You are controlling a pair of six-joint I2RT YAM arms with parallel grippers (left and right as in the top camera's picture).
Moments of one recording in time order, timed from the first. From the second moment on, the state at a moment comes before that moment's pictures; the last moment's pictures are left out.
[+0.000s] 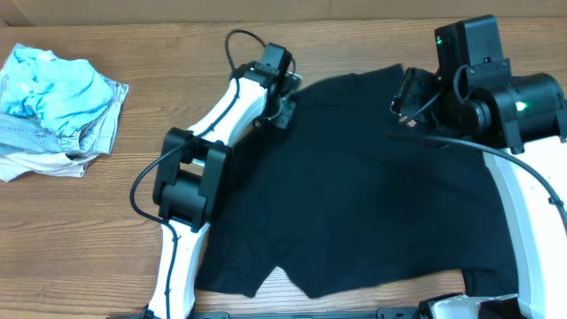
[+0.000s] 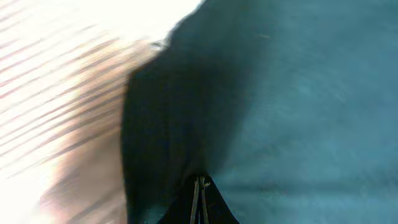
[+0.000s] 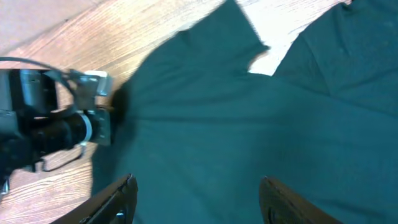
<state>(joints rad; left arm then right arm) -0.37 2.38 1.90 -0.85 0.03 0.02 0.24 1.53 1.88 -1.38 0.06 0.59</state>
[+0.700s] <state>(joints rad) 0.24 2.38 2.08 -1.15 0.08 -0.02 0.20 1.76 1.88 -1.41 0.06 0.59</state>
